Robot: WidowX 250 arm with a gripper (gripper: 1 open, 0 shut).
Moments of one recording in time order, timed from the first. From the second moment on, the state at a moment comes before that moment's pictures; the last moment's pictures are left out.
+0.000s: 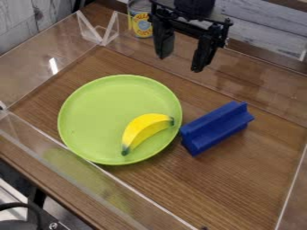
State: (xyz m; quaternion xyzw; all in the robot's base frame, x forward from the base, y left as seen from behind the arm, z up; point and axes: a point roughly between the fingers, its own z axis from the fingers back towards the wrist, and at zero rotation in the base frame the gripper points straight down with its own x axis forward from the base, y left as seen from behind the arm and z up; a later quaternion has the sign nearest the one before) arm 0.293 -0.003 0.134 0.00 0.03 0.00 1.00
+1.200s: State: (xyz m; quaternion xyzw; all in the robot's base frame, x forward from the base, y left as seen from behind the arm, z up) arm 0.277 -0.066 0.062 -0.01 0.07 -0.24 0.97
